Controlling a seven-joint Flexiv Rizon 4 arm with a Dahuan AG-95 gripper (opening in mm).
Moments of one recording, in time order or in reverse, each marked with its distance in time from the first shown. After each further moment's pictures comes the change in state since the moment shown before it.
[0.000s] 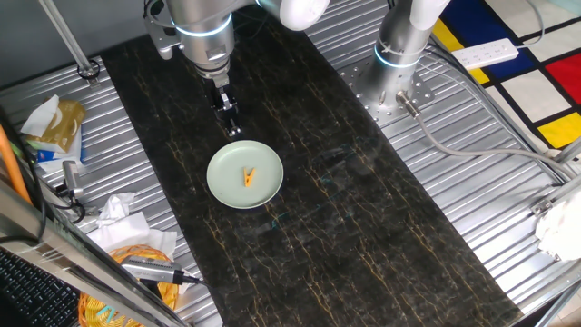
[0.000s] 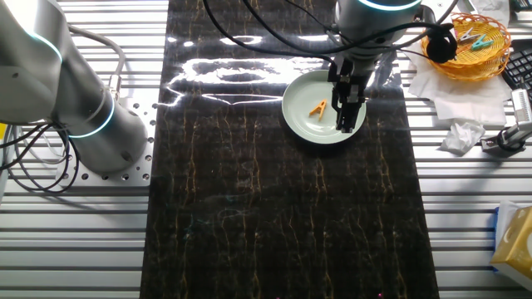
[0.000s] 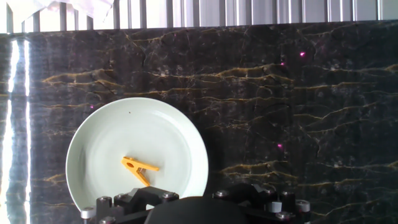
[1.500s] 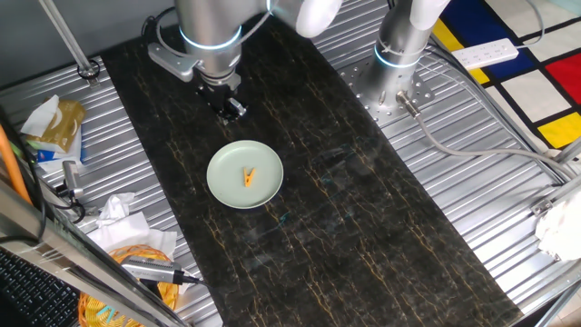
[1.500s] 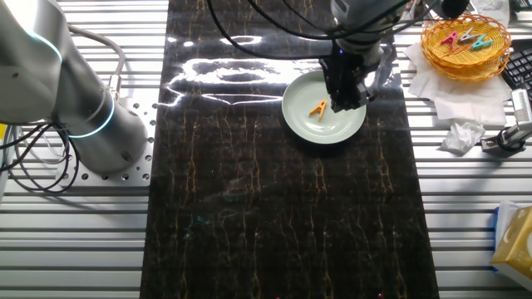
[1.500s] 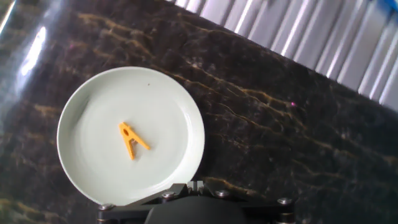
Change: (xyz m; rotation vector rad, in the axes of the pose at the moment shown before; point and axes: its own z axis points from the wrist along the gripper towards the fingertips) arm 0.002 0.000 0.000 0.088 0.010 -0.527
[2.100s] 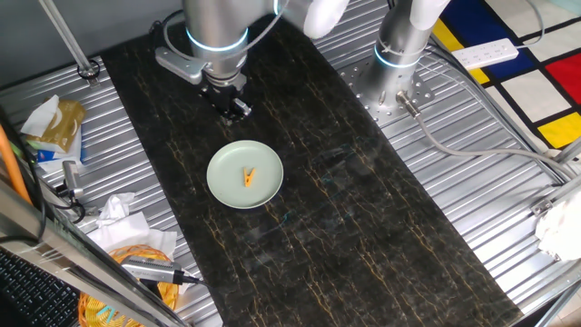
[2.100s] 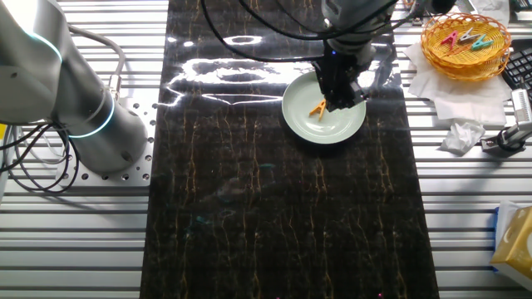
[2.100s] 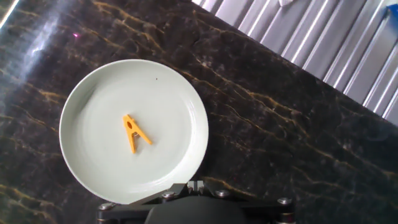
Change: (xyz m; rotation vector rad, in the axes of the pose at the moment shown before) arm 0.008 0.017 0.010 -0.002 -0.022 -0.018
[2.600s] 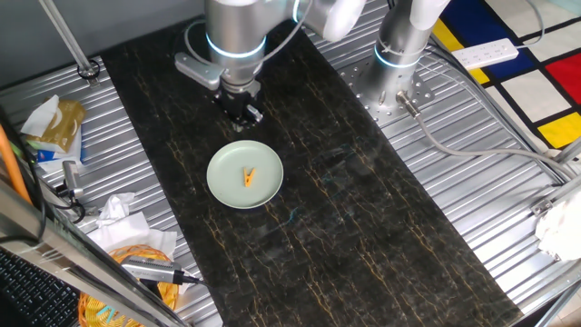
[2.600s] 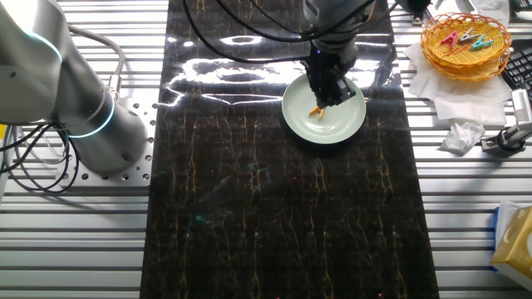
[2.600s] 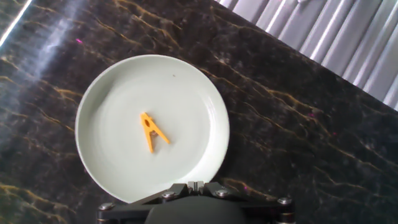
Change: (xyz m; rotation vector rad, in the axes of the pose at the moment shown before) arm -0.008 0.017 0.016 -0.004 -0.016 -0.024
